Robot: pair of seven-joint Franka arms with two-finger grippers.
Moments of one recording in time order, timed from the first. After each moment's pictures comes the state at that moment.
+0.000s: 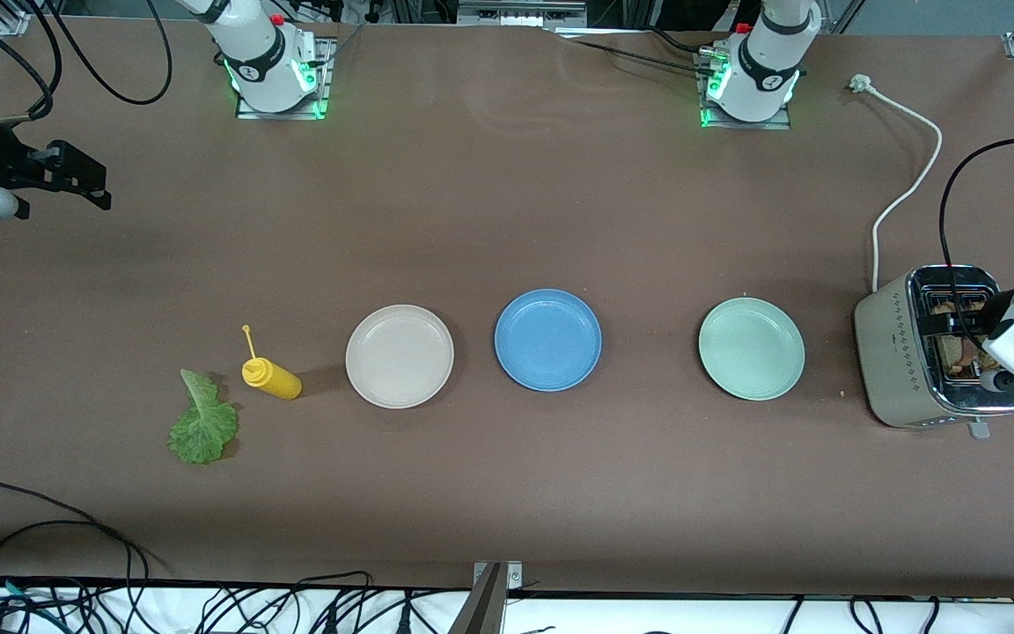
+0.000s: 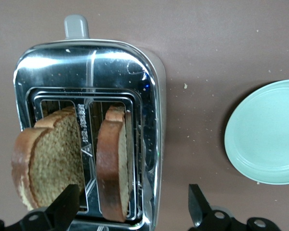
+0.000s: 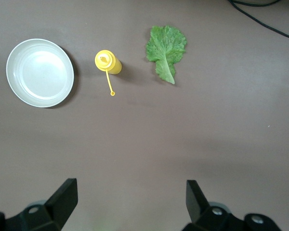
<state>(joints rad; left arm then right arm) 0.27 0.43 -0.09 -1.55 0.20 1.79 0.09 0.13 0.00 -0.10 -1.58 -0.02 1.56 -0.12</state>
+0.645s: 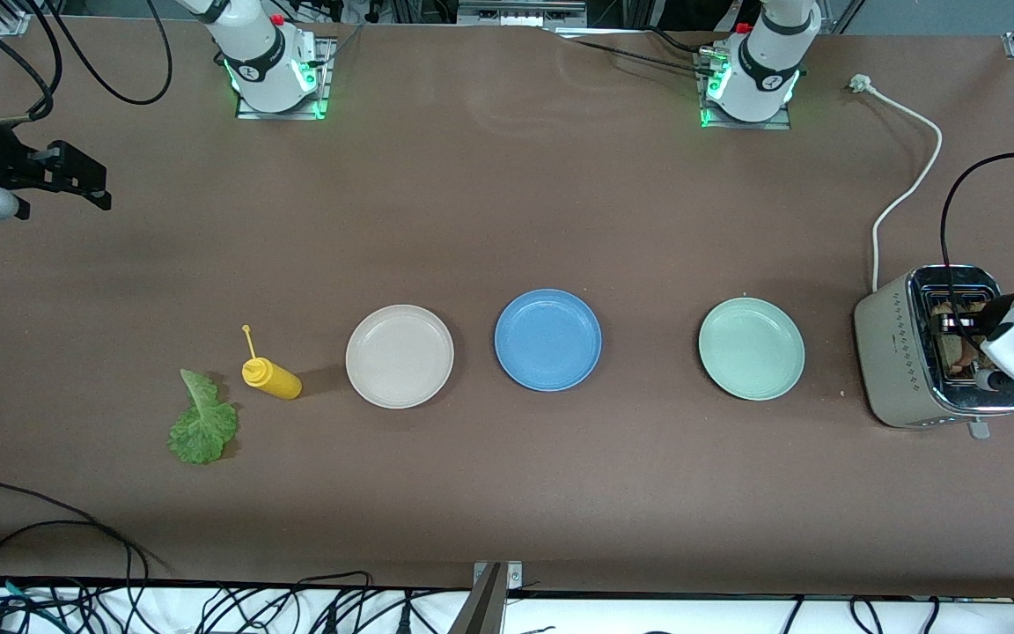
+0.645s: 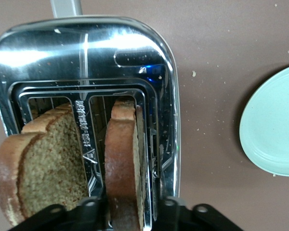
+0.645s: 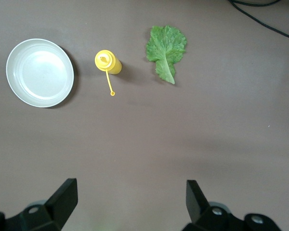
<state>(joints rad) 0.32 0.47 -0.10 -1.56 0.20 1.79 0.17 0.13 0.00 -0.10 -1.58 -0.02 1.56 -0.12</state>
